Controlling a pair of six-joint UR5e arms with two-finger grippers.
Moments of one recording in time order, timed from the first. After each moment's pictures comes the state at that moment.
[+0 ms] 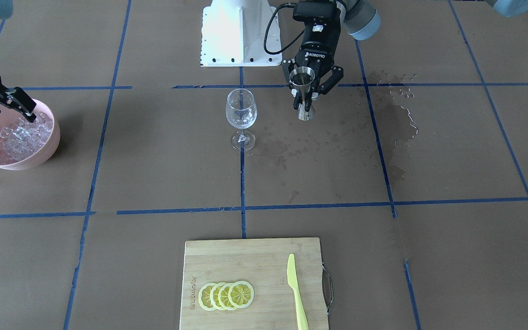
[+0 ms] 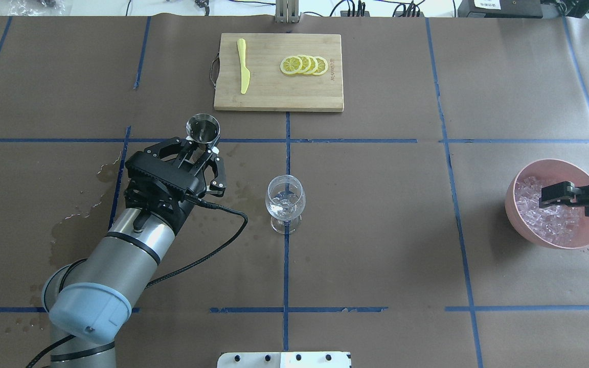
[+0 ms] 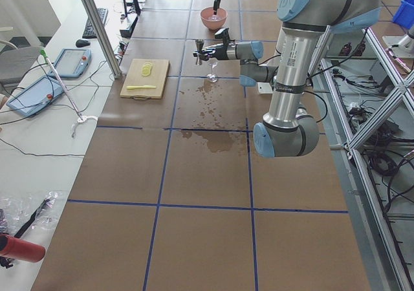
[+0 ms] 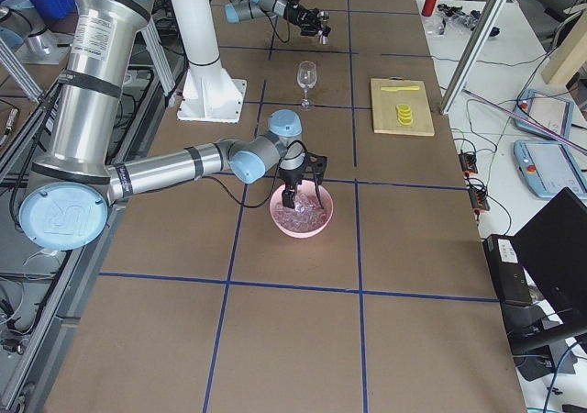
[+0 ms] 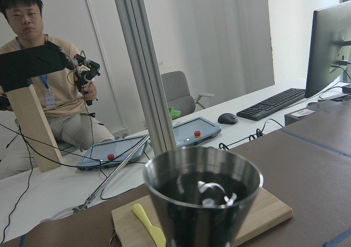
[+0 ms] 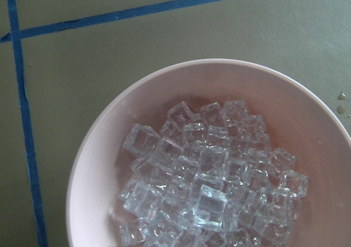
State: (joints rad) left arm -0.22 -1.92 -1.92 -2.46 -0.67 -0.48; right arm 0.91 -1.83 2.03 -1.16 2.07 1.07
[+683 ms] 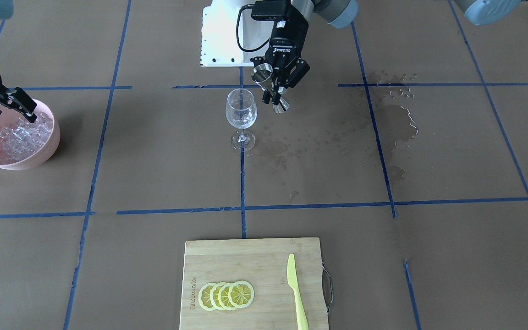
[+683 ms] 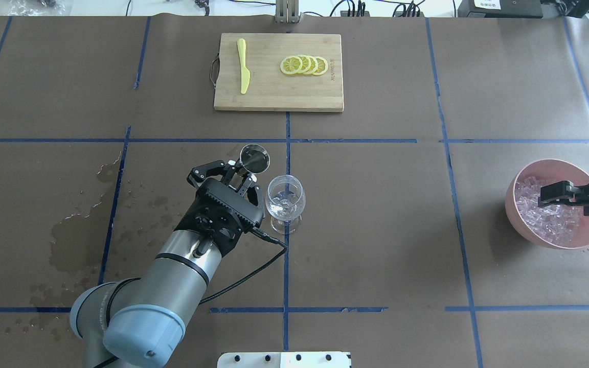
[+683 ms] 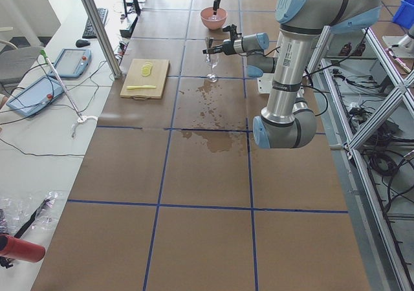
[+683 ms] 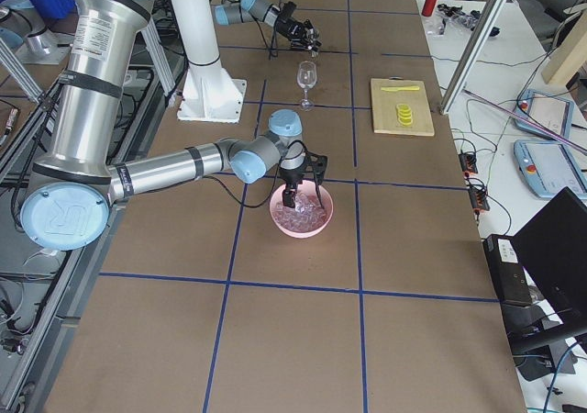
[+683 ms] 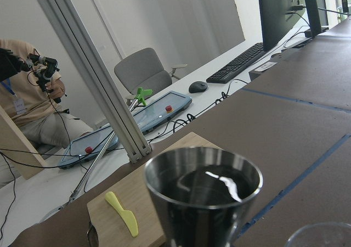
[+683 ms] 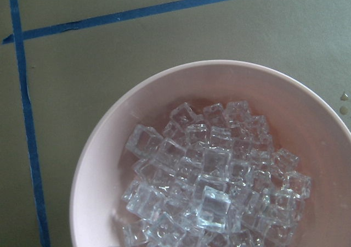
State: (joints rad) left arm -0.16 -2.02 -1.91 -2.23 -0.67 -0.33; right arm 0.91 -1.83 2.03 -1.16 2.07 1.07
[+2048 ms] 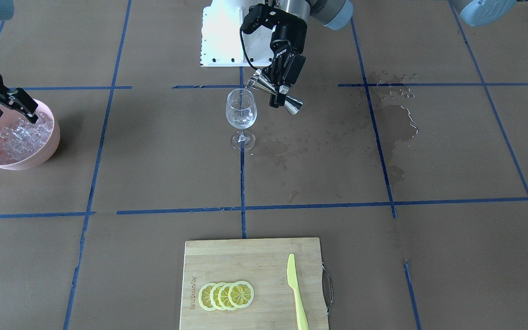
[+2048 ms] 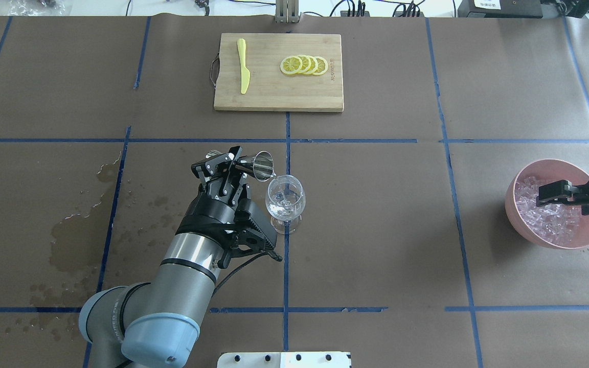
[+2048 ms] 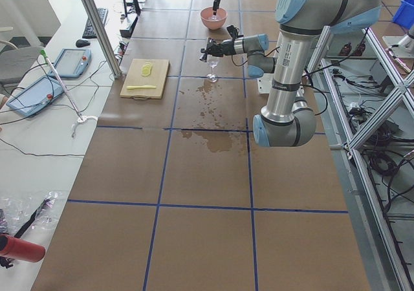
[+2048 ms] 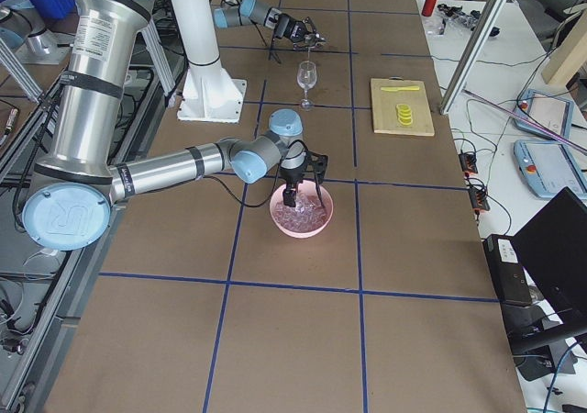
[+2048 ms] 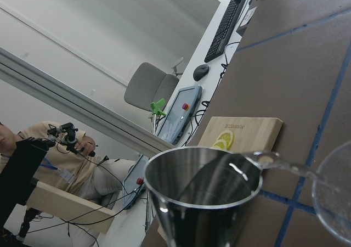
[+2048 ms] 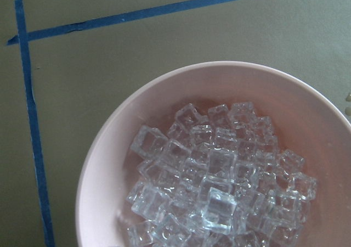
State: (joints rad) left arm -0.15 -2.04 -1.87 -2.22 -0.52 0.17; right arm 0.91 -1.83 2.02 -1.15 2.07 1.07
